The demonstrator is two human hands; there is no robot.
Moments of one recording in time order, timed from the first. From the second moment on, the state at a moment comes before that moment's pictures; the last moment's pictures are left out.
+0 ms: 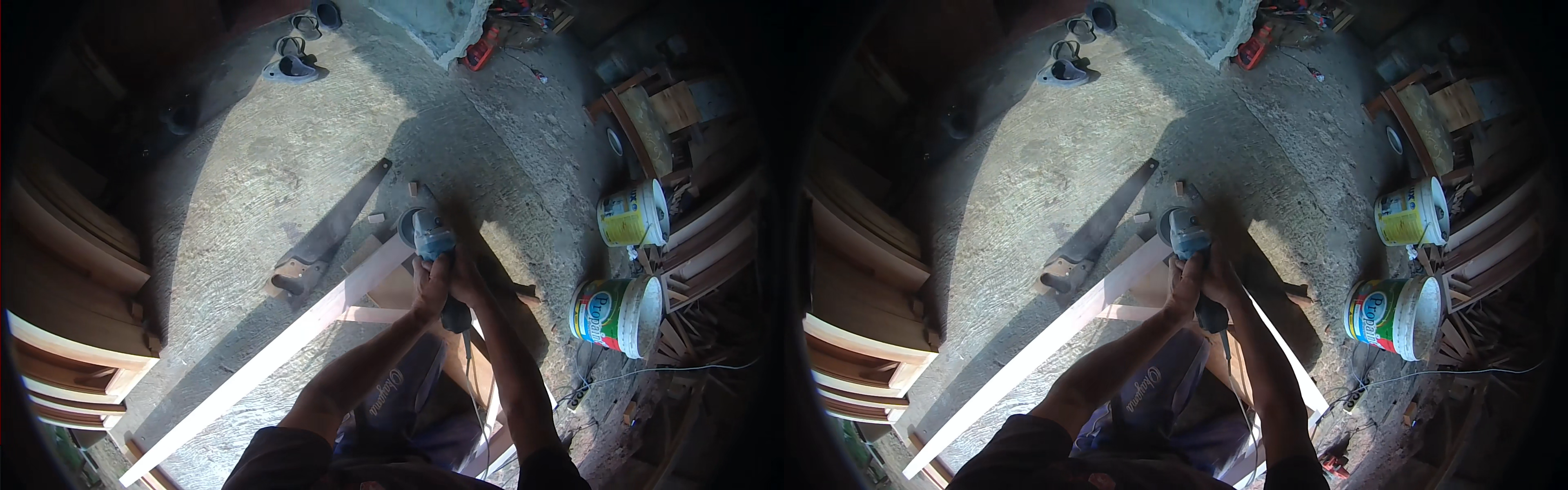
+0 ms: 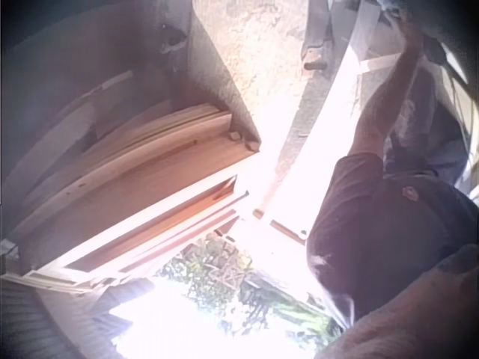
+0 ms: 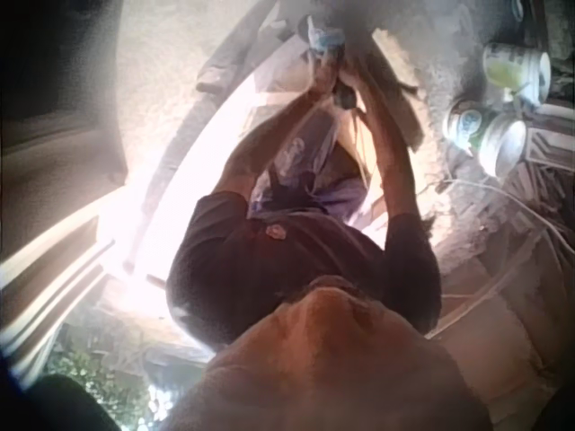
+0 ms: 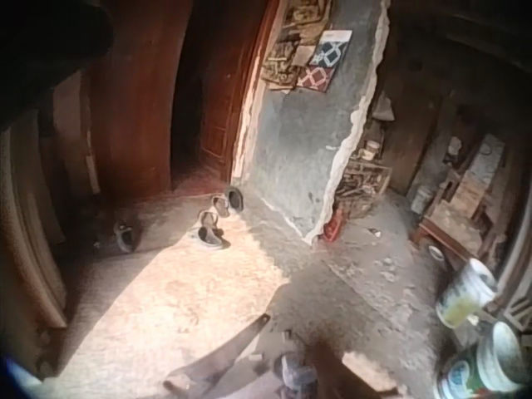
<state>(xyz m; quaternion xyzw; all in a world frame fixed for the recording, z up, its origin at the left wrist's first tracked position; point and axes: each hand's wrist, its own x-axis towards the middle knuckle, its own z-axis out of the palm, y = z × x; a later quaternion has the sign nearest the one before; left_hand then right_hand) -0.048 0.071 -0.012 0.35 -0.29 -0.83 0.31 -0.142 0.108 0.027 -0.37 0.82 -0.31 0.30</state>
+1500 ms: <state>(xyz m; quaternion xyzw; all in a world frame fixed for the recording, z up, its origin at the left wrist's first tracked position) 0.011 0.098 -0.019 0.39 -0.26 -0.82 0.32 -0.087 0.123 0.041 -0.36 0.81 -0.25 0.39</state>
